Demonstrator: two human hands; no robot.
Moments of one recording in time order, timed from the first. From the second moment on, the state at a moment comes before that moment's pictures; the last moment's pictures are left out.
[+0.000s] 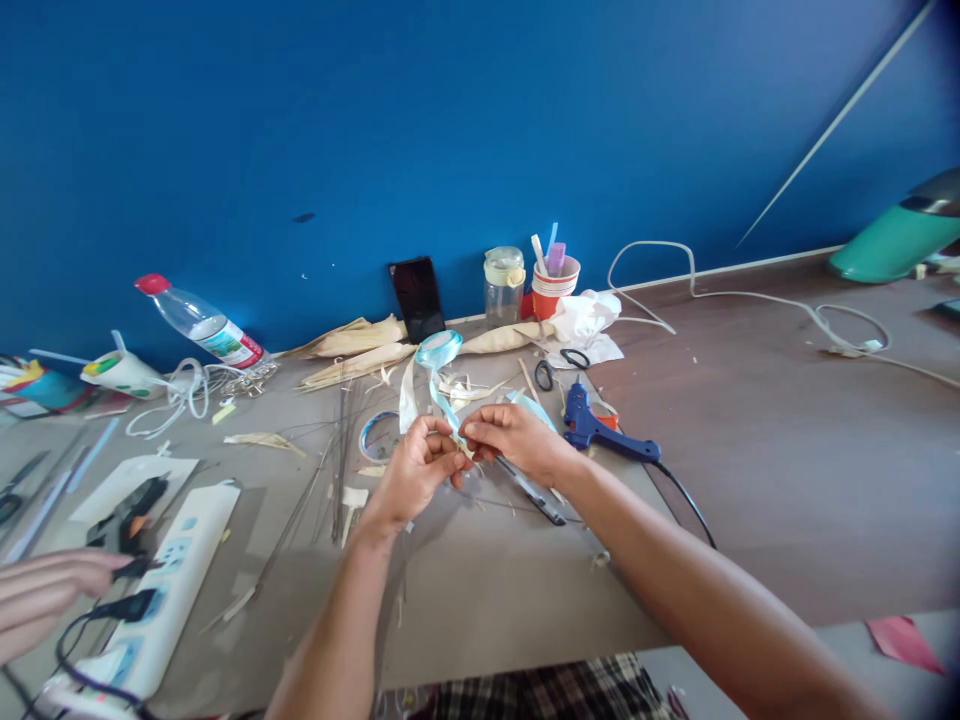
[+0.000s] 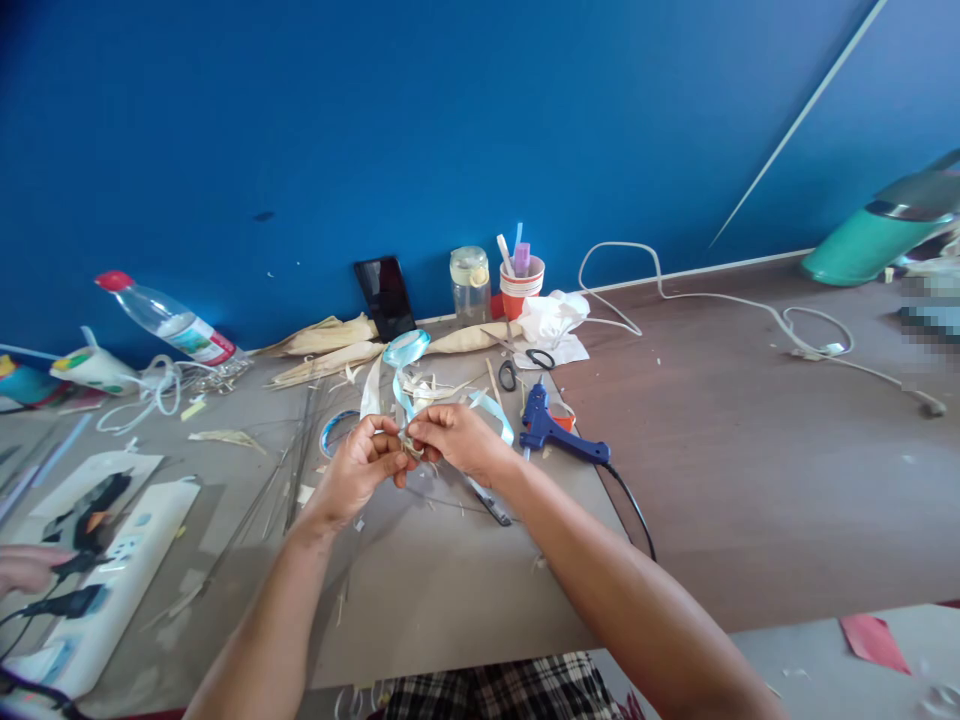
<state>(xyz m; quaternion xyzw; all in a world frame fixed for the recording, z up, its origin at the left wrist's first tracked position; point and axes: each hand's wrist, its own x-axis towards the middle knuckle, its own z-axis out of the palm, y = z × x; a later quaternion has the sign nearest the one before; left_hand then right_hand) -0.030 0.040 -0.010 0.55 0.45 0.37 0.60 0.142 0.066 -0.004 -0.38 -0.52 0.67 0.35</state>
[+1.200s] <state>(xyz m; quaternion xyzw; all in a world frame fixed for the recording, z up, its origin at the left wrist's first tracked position) -0.012 0.035 -0.016 0.66 0.53 0.45 0.28 0.130 0.062 -0.005 -0.44 -0.52 0.59 0.44</state>
